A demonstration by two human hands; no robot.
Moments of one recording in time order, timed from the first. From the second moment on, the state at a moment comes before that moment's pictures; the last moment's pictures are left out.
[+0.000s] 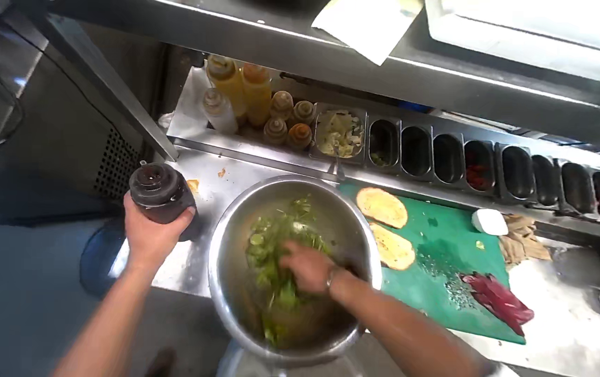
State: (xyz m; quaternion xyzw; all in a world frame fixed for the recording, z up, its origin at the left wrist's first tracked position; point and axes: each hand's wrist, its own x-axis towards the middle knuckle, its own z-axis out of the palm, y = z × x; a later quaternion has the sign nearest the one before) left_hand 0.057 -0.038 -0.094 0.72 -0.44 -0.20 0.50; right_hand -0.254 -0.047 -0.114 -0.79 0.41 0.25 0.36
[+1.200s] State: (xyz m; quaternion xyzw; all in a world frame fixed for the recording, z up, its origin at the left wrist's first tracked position) left_hand 0.048 -0.083 0.022 0.68 -0.70 -0.23 0.03; right_hand -0.239 -0.050 -0.125 -0.81 0.39 0.20 0.39
